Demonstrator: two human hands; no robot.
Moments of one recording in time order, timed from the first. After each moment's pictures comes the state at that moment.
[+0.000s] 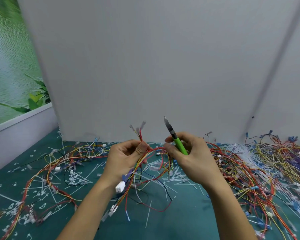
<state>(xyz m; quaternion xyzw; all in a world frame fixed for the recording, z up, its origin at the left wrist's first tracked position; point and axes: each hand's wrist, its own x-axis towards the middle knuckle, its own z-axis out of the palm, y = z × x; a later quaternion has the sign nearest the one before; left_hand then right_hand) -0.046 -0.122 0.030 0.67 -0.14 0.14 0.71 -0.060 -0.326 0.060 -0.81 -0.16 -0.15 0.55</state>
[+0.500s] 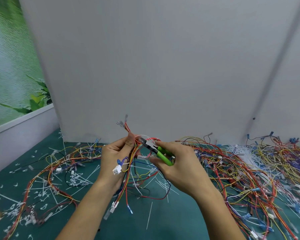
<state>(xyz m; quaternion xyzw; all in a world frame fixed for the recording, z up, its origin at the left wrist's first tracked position) -0.043 -0.120 0.033 0.60 -0.06 0.19 0.78 -0.062 -0.303 0.049 -0.87 -0.23 -0.22 0.36</state>
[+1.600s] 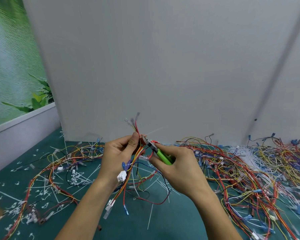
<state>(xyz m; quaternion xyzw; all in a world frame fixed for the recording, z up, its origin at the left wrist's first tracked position) -0.047 -0.113 0.040 0.65 -0.10 0.20 0.73 -0.064 -0.294 0.044 -0.86 -0.19 -0.18 0.45</state>
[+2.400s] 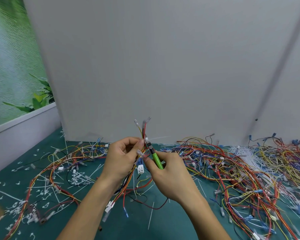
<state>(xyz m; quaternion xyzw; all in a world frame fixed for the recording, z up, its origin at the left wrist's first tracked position) -0.041 -0.112 0.031 0.67 -0.08 0.16 0.72 -0.072 -0.268 0.037 -0.86 -0.15 -0.10 0.49</state>
